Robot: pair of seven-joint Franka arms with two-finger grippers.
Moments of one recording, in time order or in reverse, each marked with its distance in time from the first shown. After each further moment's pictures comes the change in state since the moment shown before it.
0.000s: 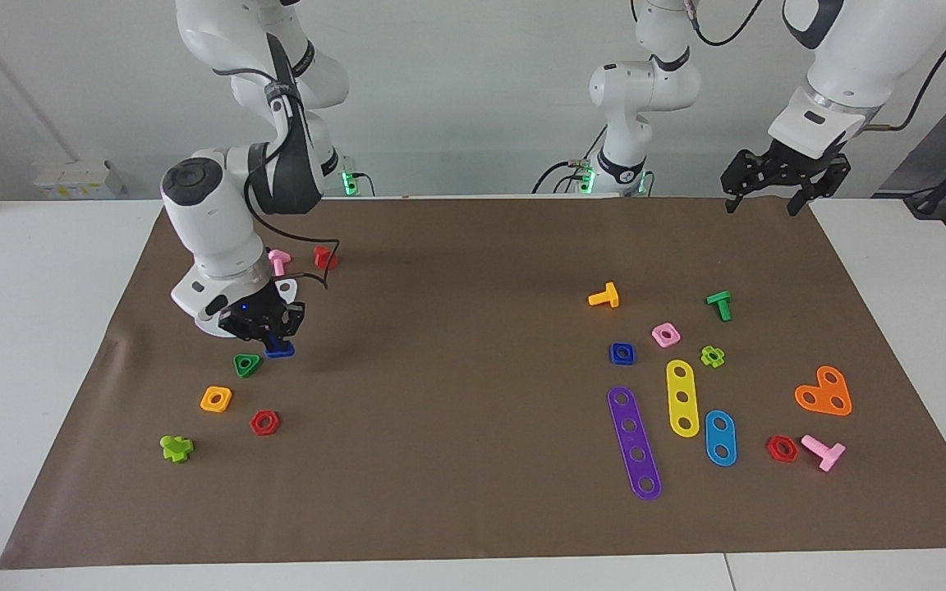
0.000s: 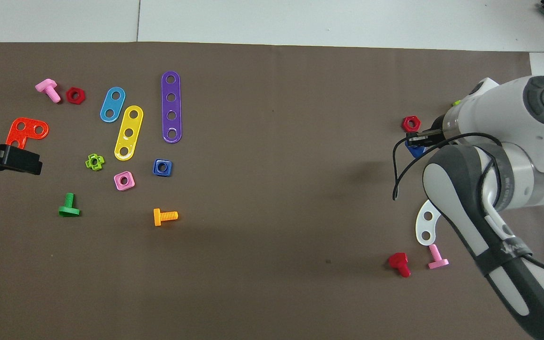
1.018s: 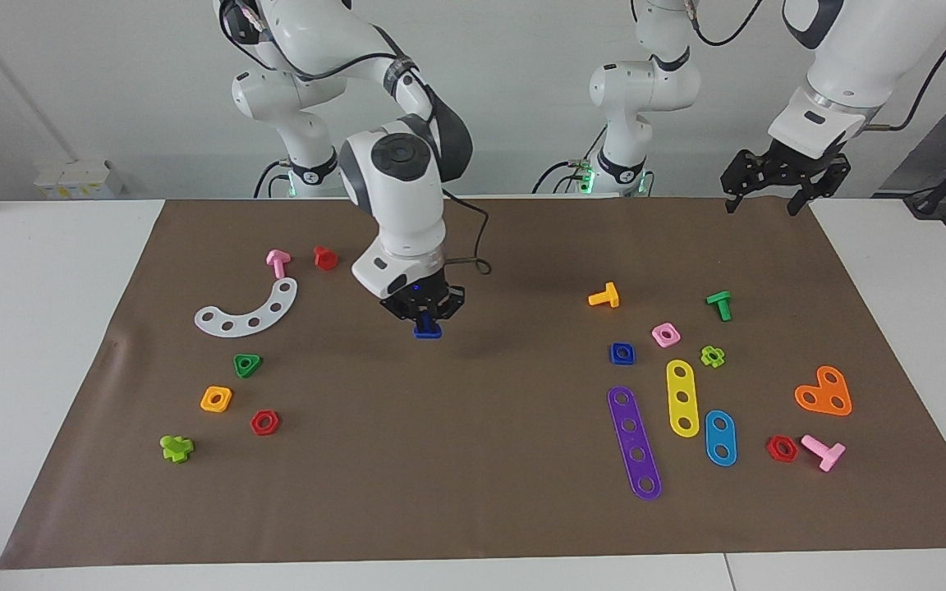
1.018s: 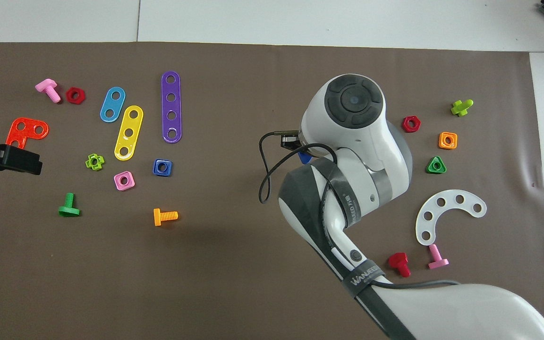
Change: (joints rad) left arm 0.000 0.000 0.000 0.000 0.000 0.000 0.000; right arm 0.403 0.234 0.007 0.289 0.000 -0.057 0.561
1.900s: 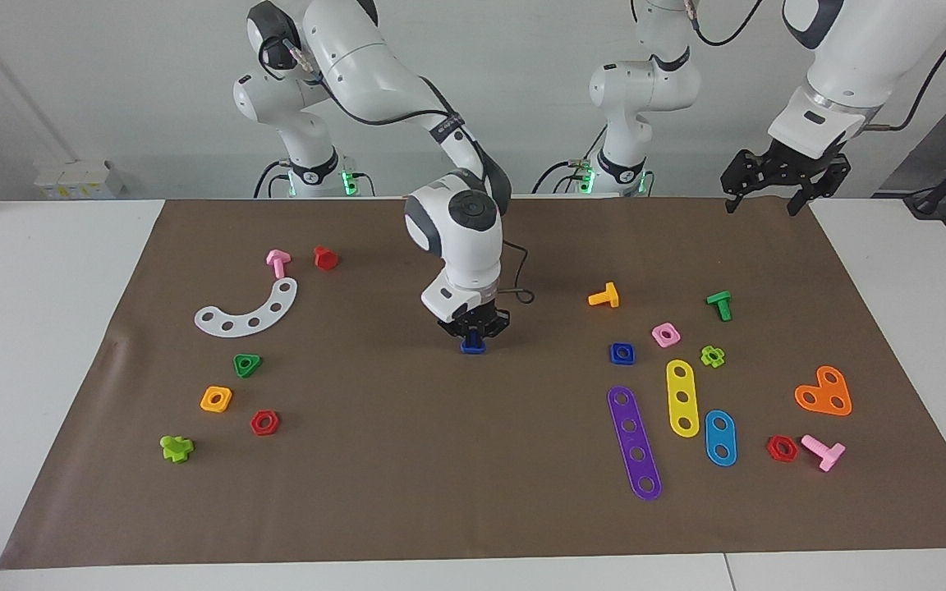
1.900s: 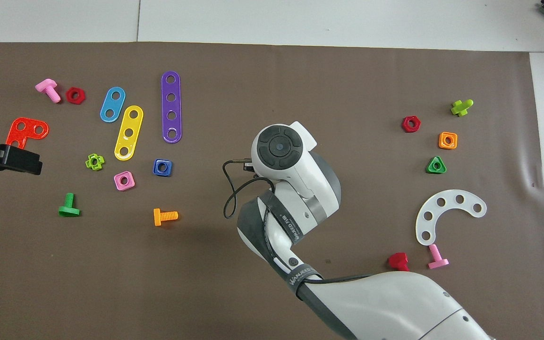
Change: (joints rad) left arm 0.000 0.000 0.000 0.000 0.000 0.000 0.000; right arm 0.084 0.108 -0.007 -0.130 -0.014 0.199 0.094
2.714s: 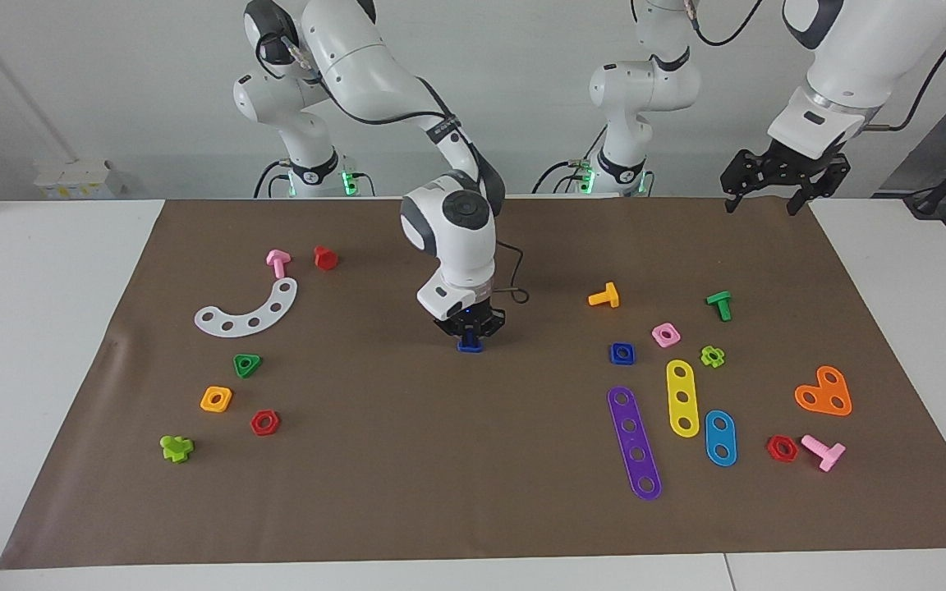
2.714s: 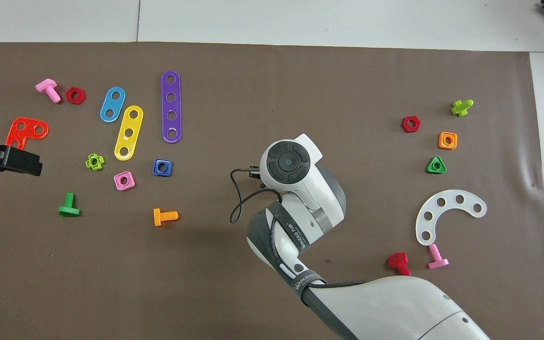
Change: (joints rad) left arm 0.000 0.000 0.000 0.000 0.000 -0.006 0.000; right arm 0.000 -0.028 0.000 -0.065 -0.001 0.066 0.038
